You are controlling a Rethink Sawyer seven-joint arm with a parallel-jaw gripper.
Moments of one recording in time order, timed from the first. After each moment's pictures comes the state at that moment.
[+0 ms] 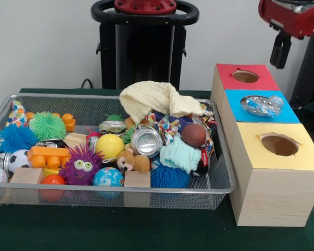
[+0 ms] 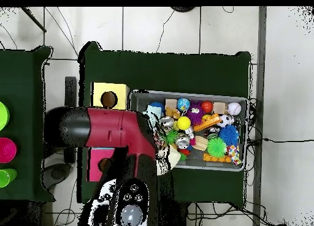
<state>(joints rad) 0.16 -0.76 -0.18 1.52 0.17 0.87 2.89</state>
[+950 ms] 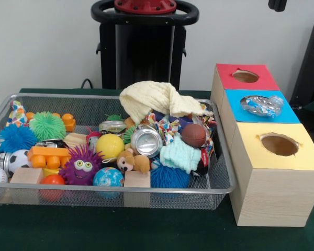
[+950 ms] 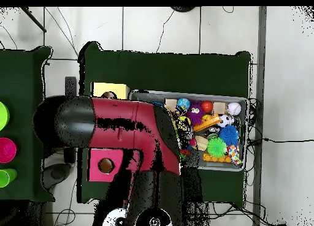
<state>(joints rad) 0.10 -0.89 -0.18 1.43 0.12 1.05 2.89</state>
